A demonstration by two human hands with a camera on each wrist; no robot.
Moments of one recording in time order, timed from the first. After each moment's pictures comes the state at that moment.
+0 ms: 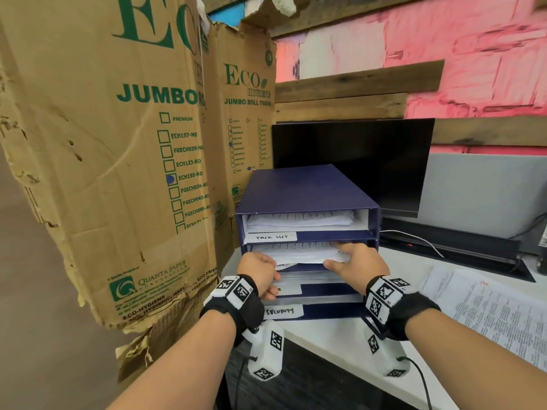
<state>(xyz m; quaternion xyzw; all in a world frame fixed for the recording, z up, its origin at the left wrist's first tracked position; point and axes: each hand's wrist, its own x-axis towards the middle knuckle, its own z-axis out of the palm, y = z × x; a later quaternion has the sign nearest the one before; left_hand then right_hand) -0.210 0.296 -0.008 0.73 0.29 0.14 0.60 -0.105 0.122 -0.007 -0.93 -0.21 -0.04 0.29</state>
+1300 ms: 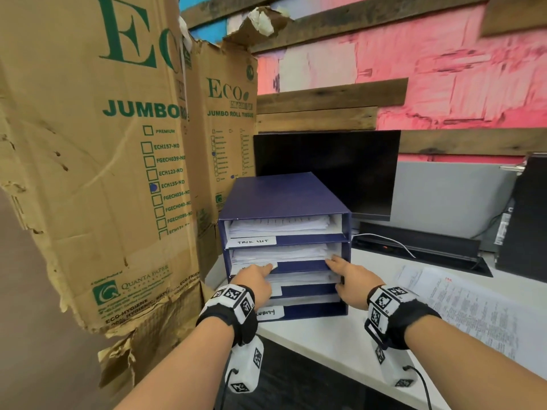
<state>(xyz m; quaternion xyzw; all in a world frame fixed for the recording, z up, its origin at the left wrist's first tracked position) -0.217 0.274 -0.008 0.94 0.21 0.02 0.27 -0.103 0.073 -0.020 -0.93 -0.33 0.03 0.14</state>
